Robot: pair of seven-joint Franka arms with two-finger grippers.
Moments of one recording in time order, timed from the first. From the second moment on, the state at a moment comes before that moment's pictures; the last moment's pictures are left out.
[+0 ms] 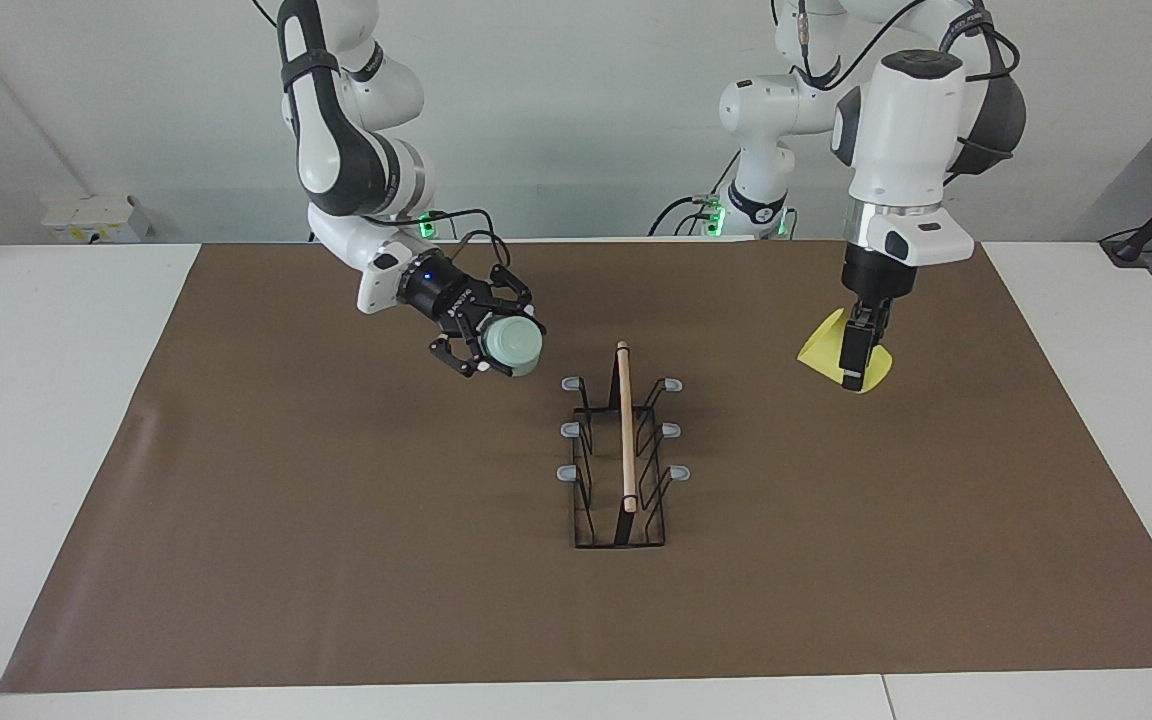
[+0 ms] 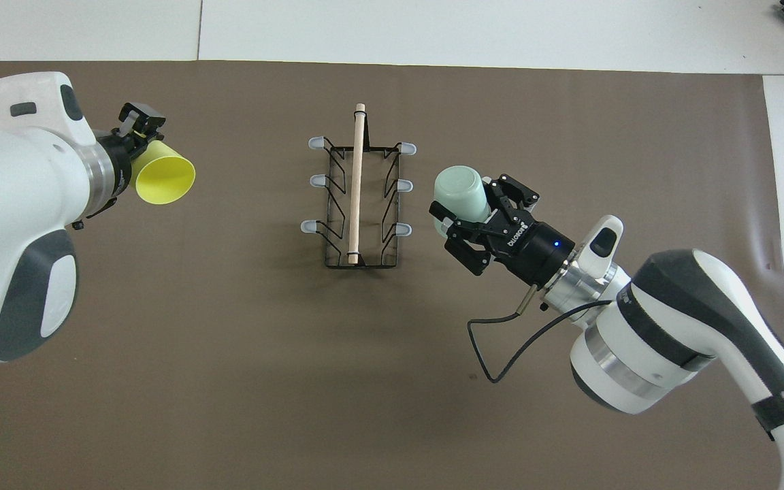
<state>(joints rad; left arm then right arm) 0.00 -0.02 -0.27 -1.92 0.25 2.33 -1.27 0.41 0.00 -0.02 -2.22 2.30 2.44 -2.15</state>
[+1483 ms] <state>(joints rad) 0.00 -0.05 -0.57 -2.13 1.45 2.42 -2.09 0.49 0.16 -0.03 -2.18 2.48 2.31 -2.39</state>
